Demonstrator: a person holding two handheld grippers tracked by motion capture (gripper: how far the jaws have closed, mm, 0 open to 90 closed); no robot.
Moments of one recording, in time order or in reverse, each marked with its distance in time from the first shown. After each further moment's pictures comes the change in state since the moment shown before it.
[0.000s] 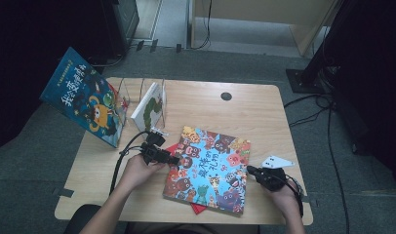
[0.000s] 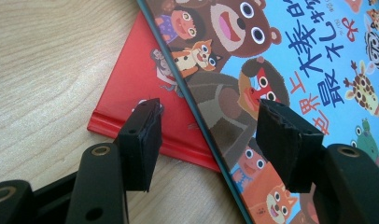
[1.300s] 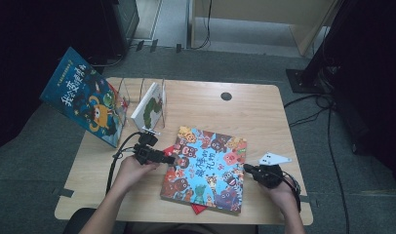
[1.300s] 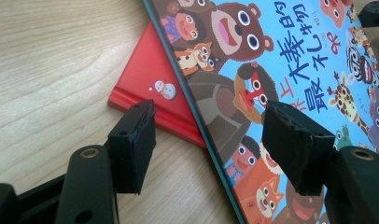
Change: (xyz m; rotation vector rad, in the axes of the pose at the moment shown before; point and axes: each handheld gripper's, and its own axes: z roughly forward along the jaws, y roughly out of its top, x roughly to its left) left arm 0.011 -0.012 -0.015 -0.039 -0.025 -0.079; right arm -0.001 0.008 0.009 0.005 0.043 -0.006
